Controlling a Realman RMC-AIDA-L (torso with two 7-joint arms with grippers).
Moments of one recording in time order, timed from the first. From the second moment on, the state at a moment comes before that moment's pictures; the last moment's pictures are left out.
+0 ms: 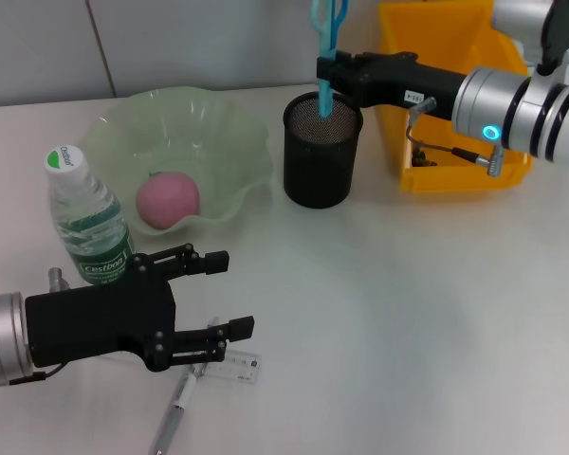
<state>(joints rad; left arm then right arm) -0.39 -2.07 1.10 0.66 1.64 1.59 -1.13 0.77 2.08 -0.77 -0.41 -1.61 -0.97 1.34</state>
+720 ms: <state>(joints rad) -0.36 -2.07 1.10 0.66 1.61 1.60 -1.13 0.78 2.08 -0.83 -0.39 -1.61 -0.93 1.32</state>
